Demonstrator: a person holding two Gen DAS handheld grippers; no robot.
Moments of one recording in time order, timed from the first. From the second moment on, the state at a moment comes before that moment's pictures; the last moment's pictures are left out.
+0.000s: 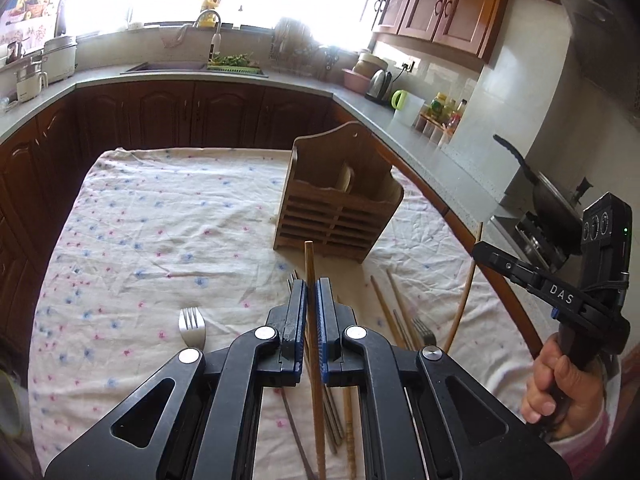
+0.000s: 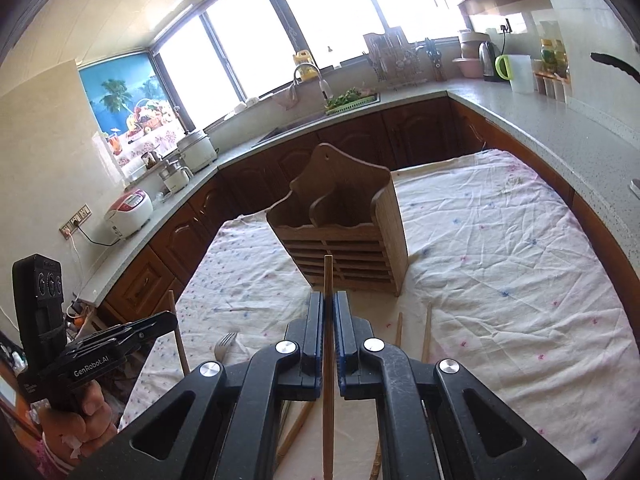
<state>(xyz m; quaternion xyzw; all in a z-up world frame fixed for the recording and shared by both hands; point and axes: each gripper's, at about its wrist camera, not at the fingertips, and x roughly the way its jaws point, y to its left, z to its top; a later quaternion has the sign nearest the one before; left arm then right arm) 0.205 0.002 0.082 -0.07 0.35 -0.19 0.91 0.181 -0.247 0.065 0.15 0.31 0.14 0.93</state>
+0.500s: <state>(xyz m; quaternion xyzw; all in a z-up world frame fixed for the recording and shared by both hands) 0.176 0.018 0.127 -0.09 0.28 -0.20 0.93 0.170 -0.246 0.111 0.14 0.25 0.15 0.95</state>
